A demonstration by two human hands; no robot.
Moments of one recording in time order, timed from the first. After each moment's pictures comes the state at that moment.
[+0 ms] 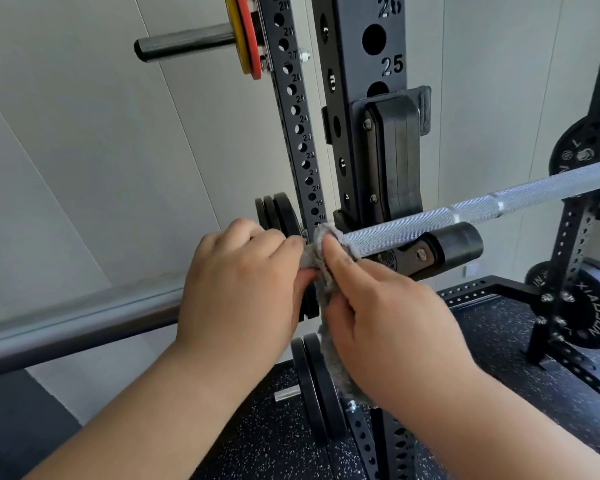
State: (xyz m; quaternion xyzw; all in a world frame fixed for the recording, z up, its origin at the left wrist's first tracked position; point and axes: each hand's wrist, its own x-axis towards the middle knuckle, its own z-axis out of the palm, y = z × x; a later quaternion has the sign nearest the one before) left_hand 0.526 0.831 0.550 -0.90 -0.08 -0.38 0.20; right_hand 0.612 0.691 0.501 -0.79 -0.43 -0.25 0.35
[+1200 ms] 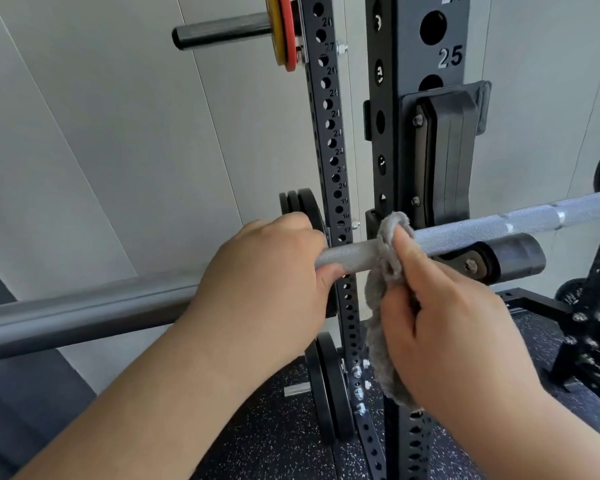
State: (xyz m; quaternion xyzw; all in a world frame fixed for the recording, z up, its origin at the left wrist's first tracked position) left_hand 0.522 0.833 0.573 -0.95 -0.14 -0.25 0.07; right_hand 0.624 0.687 0.496 -0.77 -0.41 -0.26 0.41
